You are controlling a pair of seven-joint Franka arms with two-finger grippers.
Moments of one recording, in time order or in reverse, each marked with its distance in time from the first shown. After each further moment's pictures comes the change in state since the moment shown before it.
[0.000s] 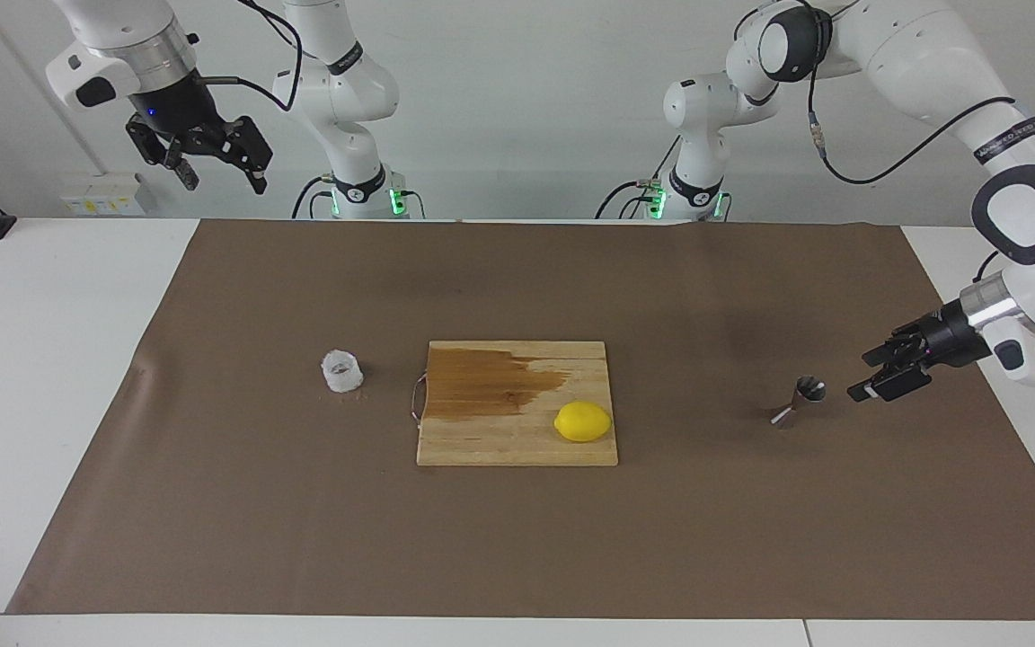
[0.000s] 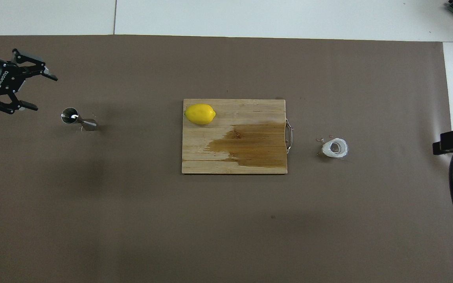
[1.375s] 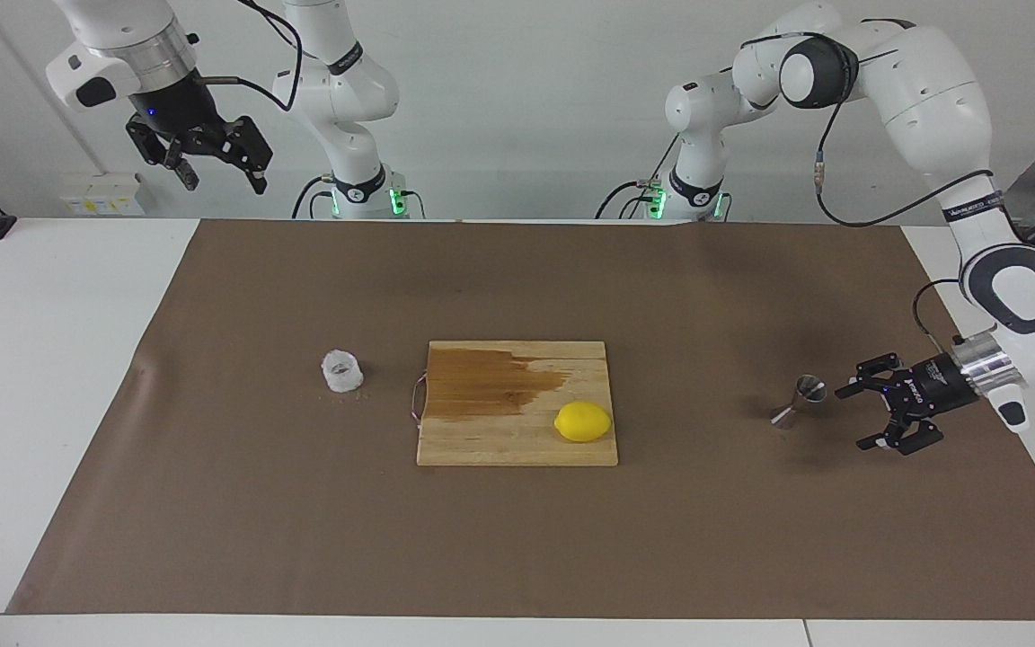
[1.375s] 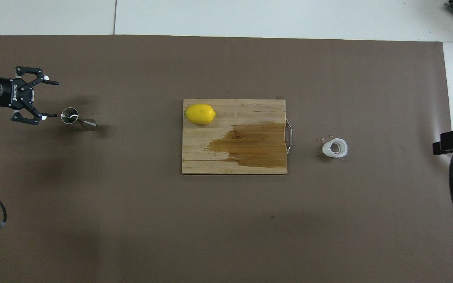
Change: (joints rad) left arm 0.140 0.086 0.002 -0.186 -0.328 0.159 -0.281; right arm 0.000 0.000 0.000 0.000 0.000 0.000 0.000
